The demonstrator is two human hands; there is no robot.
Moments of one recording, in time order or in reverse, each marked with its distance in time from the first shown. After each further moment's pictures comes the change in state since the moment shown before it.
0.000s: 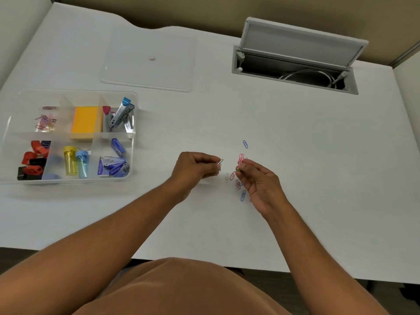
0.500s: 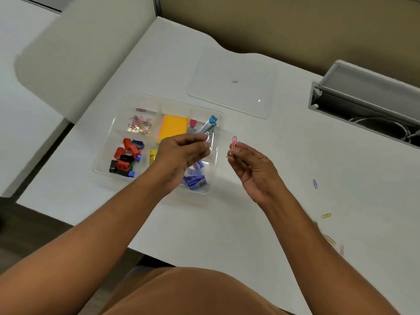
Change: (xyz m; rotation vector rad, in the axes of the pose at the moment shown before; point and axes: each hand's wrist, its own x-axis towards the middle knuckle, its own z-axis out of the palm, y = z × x) left_hand -0.041 0.083 -0.204 -0.371 0.264 0.135; right_hand -0.003 0.047 0.226 -0.078 -0.358 0.093
